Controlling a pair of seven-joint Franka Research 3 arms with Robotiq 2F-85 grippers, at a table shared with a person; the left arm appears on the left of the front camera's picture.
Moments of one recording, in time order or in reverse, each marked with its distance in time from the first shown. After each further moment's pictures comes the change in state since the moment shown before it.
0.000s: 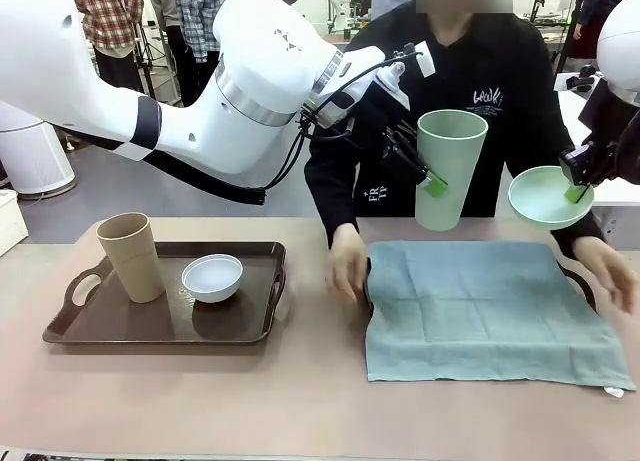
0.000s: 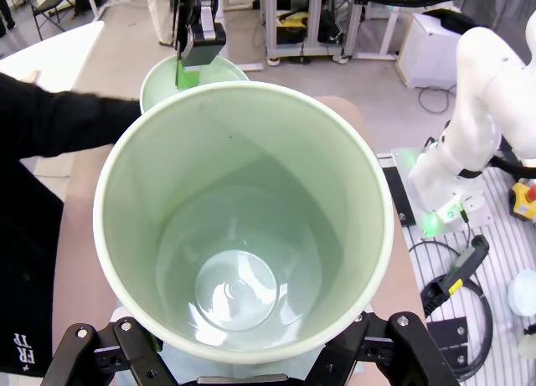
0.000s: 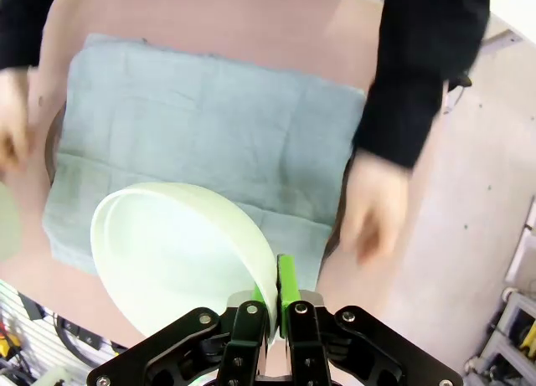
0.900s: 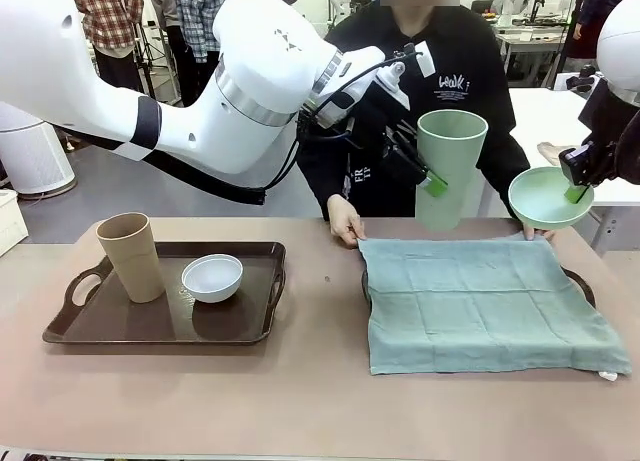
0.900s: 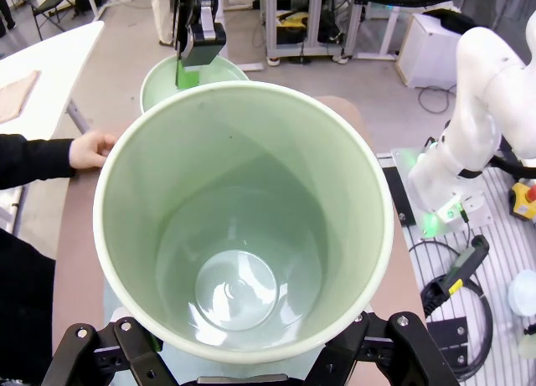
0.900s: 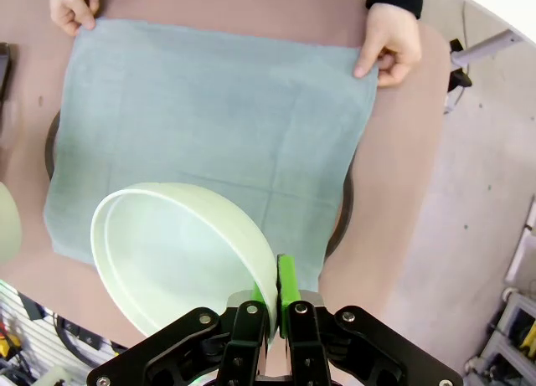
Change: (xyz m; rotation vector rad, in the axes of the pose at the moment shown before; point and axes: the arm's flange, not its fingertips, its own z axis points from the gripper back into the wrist) left arm 0.000 0.000 0.000 0.000 0.000 0.000; right arm 0.000 0.000 0.000 0.000 0.000 0.000
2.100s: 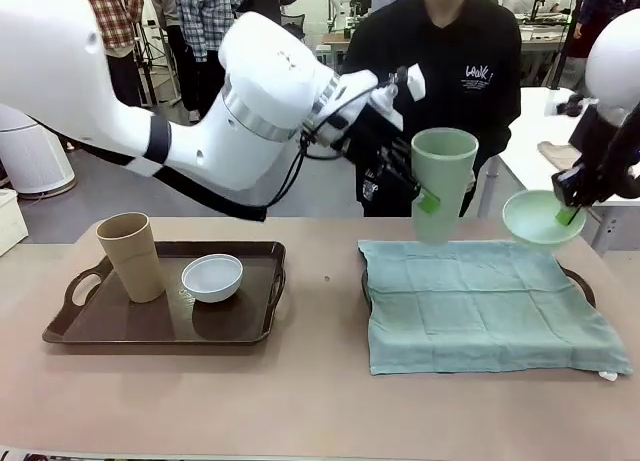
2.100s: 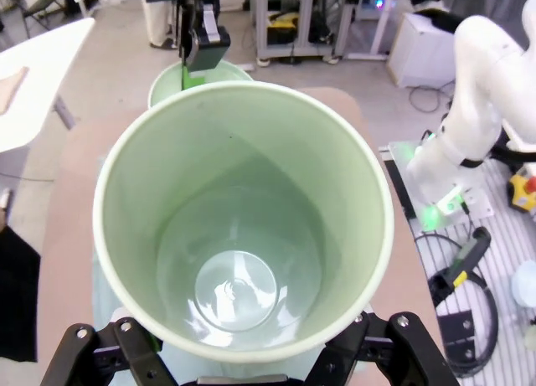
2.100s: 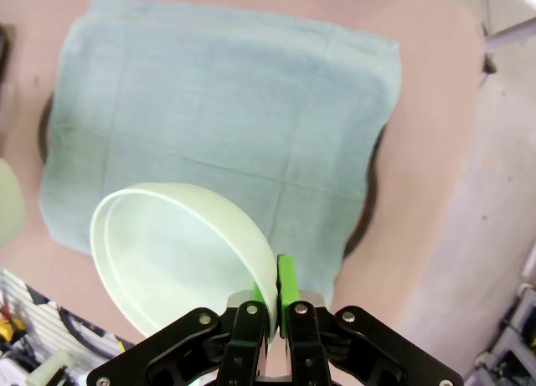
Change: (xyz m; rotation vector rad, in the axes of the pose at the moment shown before) left arm -0.036 0.015 -0.023 -0.046 -0.019 -0.001; right arm -0.001 -0.006 -0.046 0.069 0.083 0.008
